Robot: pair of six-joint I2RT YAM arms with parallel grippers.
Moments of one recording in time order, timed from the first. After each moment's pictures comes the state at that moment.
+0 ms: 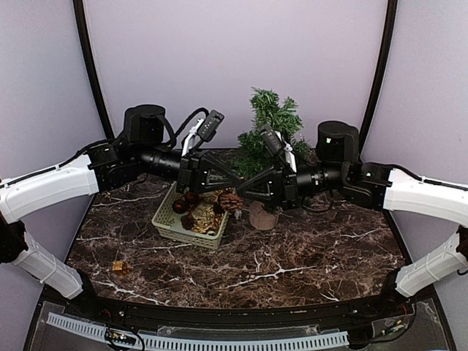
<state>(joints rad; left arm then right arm) -0.86 1.39 1.26 -0.11 0.88 -0.26 0.94 1.30 1.07 0.05 -0.74 0.31</state>
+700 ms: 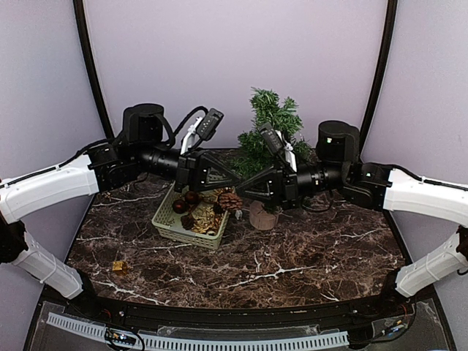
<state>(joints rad) -0.86 1.39 1.26 -0.09 0.92 -0.27 0.95 1.30 1.07 0.07 -0.75 0.31</state>
